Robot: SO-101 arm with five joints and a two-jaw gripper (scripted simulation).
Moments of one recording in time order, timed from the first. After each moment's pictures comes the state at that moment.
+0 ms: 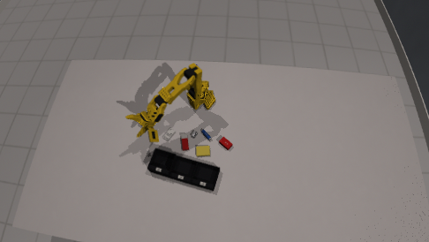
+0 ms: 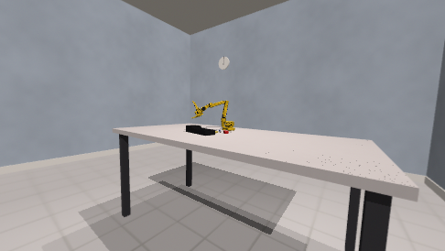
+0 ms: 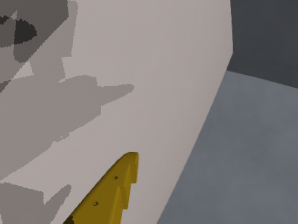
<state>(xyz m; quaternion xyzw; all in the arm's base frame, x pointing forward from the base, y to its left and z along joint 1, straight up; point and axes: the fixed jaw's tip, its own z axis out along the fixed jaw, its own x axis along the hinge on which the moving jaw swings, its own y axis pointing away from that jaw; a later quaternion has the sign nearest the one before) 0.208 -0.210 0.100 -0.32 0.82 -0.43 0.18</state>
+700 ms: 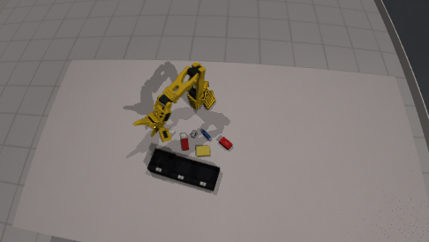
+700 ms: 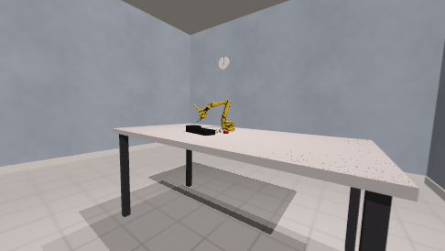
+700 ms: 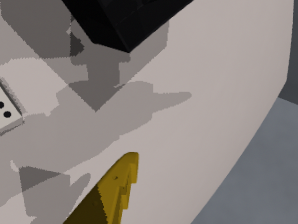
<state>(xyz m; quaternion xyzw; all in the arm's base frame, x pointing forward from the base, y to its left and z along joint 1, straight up) 0.193 -0.165 0.077 -0.37 0.86 -0.31 0.15</state>
